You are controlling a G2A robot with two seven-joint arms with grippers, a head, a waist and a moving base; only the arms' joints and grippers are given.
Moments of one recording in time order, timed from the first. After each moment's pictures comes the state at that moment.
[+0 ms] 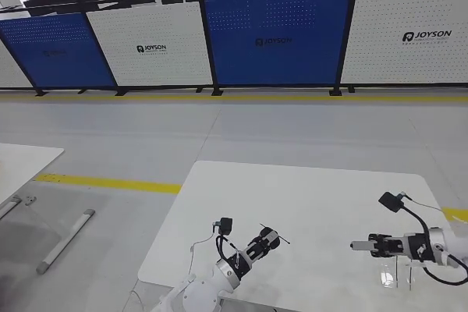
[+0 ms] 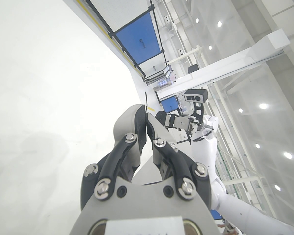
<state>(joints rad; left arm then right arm) 1.62 -1.17 -1.07 -1.79 0.04 -0.15 -0.10 -1.06 -0.83 1.23 -1.55 0.07 -0.12 1.39</state>
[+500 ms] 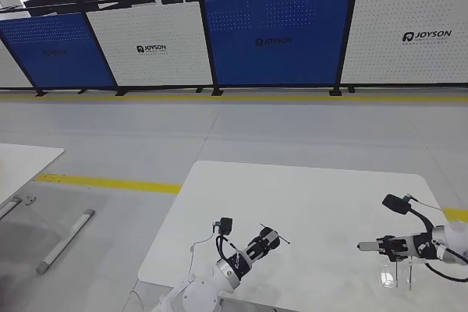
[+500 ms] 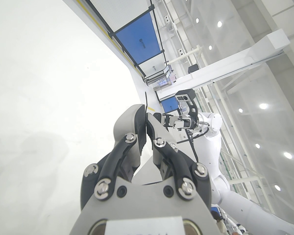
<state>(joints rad) 1.62 -1.17 -1.07 -1.79 0.04 -0.15 -0.10 -0.99 -0.77 1.13 -1.53 -0.02 0.00 1.39</state>
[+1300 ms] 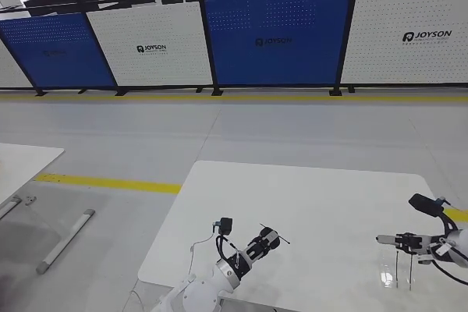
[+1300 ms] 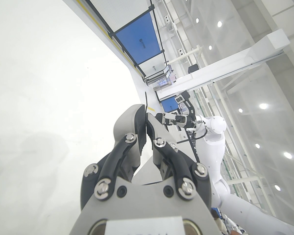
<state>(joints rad) 1.62 -1.17 -1.07 -1.79 0.04 -0.15 -0.10 -1.09 -0.72 1.25 -1.64 -0.26 0.28 1.31</state>
